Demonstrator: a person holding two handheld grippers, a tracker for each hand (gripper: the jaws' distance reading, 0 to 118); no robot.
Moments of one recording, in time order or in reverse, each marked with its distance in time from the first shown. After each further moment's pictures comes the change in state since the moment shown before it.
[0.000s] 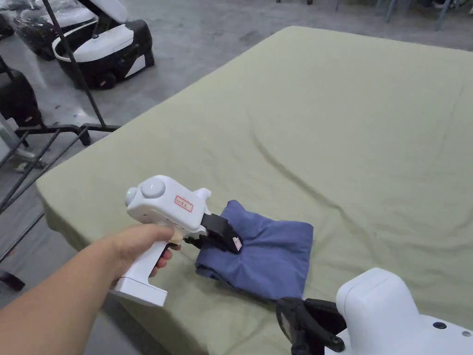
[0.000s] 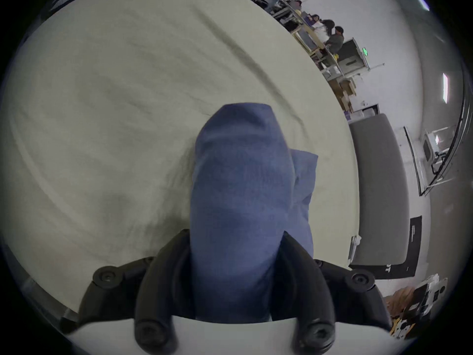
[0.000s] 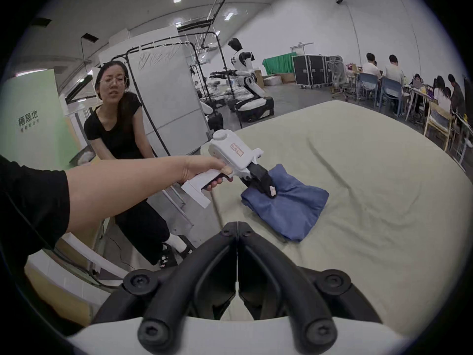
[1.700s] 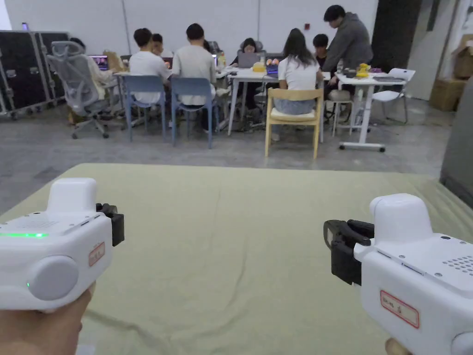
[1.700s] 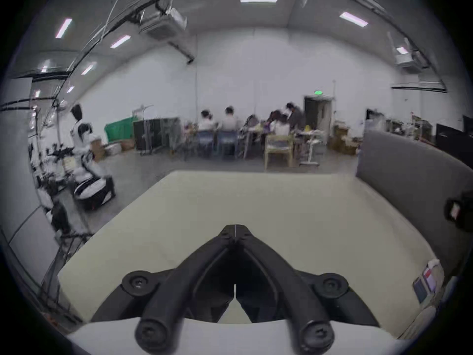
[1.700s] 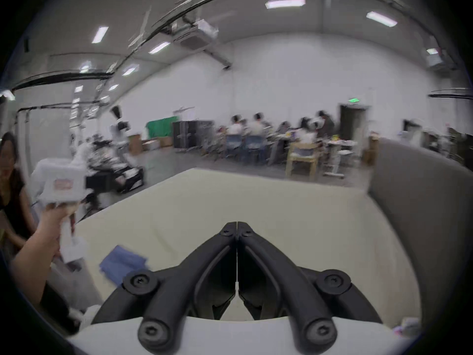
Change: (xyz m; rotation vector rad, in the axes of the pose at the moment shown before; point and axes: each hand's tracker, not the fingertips) left arm 0.445 -0.059 0.081 0.957 0.341 -0.644; right arm 0.126 0.011 0.284 0.463 -0.920 -0.157
